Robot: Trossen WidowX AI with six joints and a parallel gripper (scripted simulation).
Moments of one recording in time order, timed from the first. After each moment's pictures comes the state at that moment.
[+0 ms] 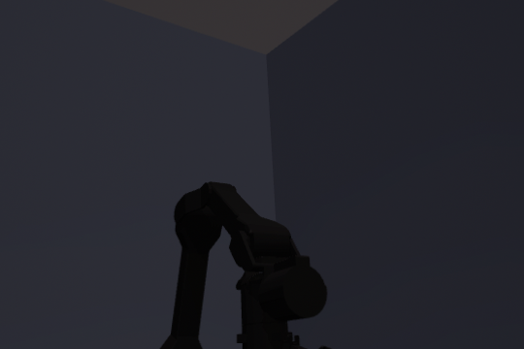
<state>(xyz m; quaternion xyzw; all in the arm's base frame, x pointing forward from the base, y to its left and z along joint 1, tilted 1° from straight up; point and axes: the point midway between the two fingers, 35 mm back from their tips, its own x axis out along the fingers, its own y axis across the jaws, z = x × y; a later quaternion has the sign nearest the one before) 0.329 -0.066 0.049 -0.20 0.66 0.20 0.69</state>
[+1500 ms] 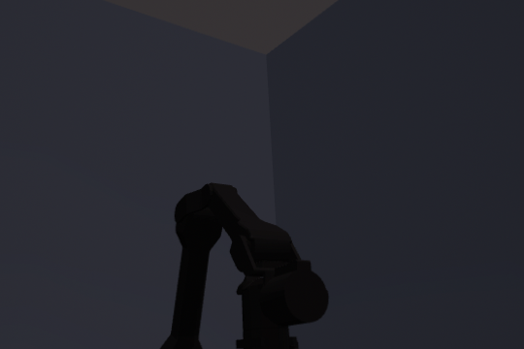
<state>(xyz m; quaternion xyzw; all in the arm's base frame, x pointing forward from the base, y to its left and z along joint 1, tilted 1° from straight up) 0.330 -0.065 0.043 -0.51 0.48 0.49 0.51</state>
